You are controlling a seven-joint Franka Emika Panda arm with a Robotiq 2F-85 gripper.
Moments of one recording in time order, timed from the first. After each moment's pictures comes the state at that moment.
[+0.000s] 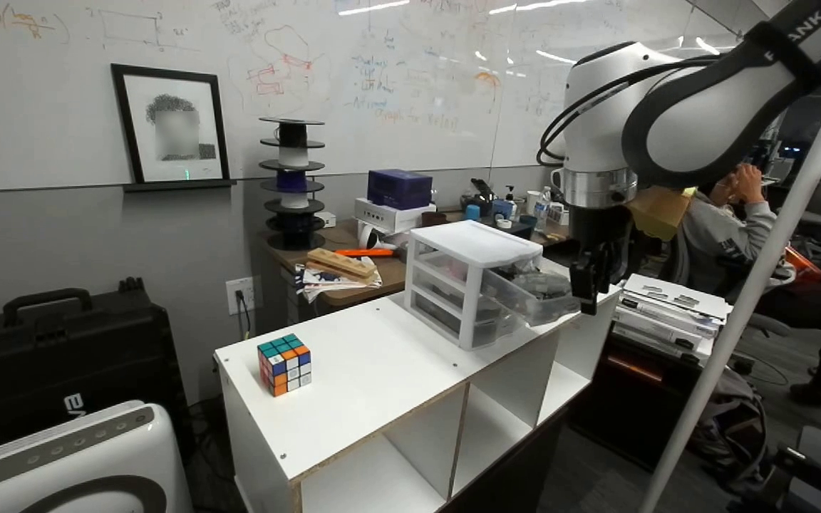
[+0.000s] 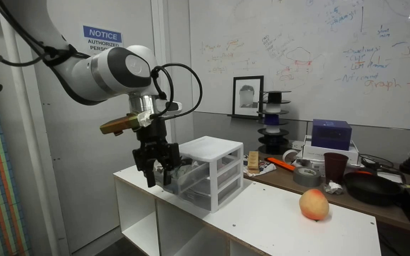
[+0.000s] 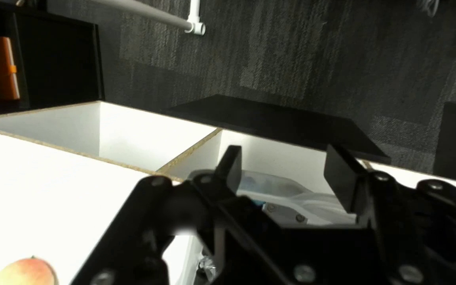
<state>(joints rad) 0.02 0.12 0.02 -2.32 -0.41 2.31 0.14</state>
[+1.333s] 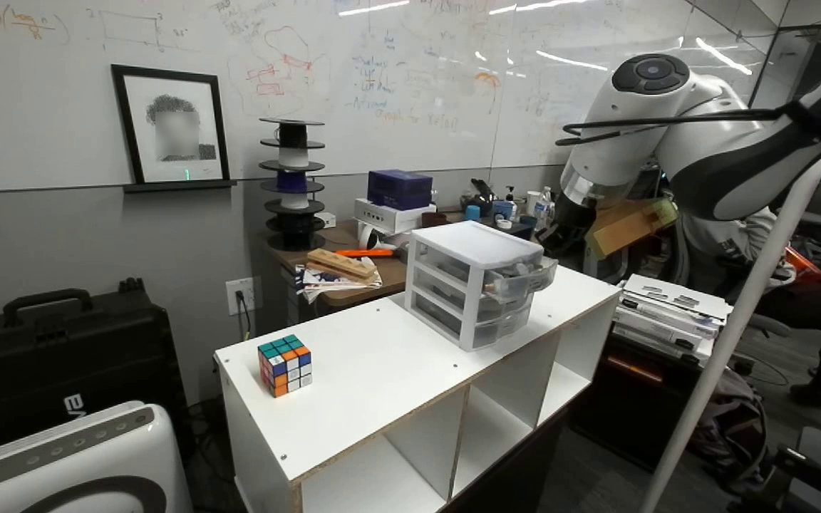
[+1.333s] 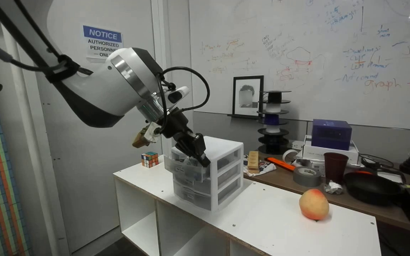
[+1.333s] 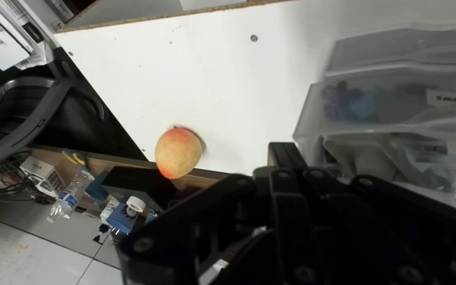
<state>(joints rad) 0.03 0.17 -0.12 -2.29 -1.22 2.71 1.15</state>
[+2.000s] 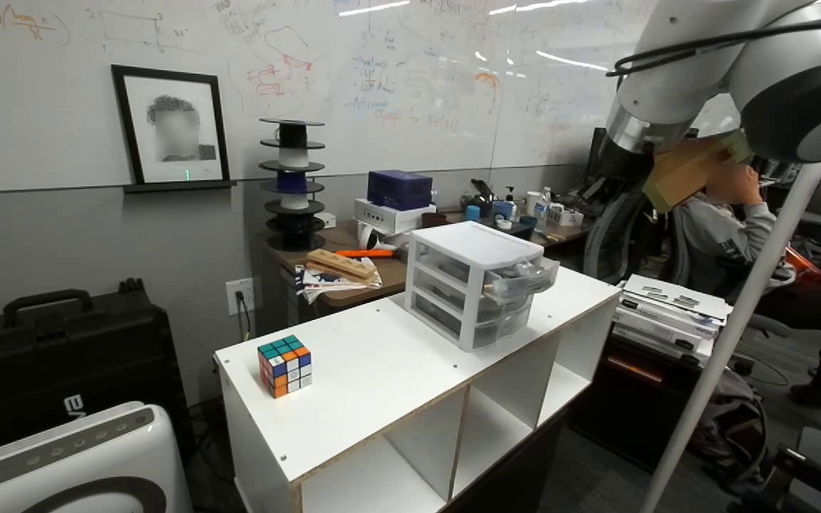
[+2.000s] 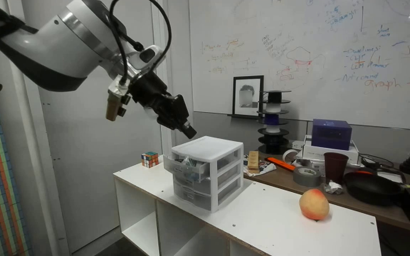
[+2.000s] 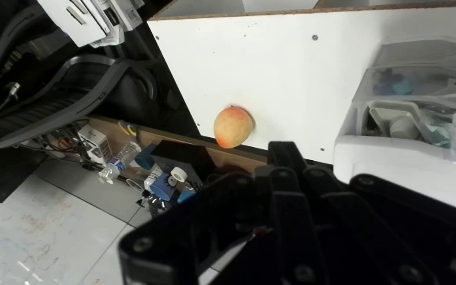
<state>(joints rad) 0.04 -0.15 -0.05 -2.45 -1.12 2.48 0.97</state>
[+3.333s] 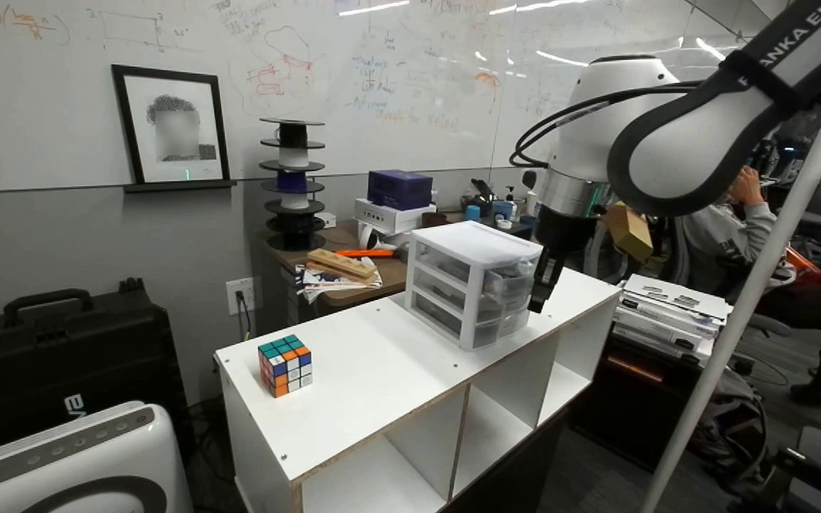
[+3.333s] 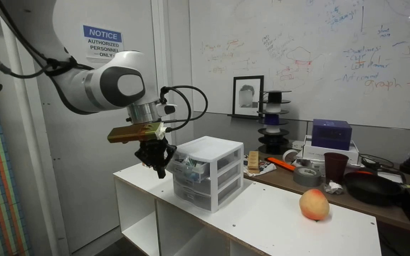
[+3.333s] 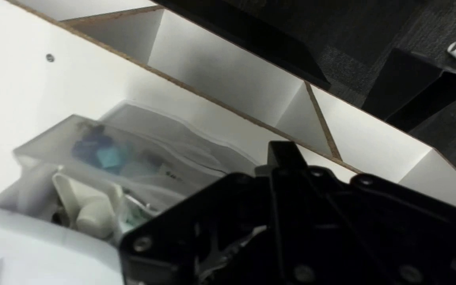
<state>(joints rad) 0.08 0.18 -0.01 -2.36 -0.24 2.68 -0.21</state>
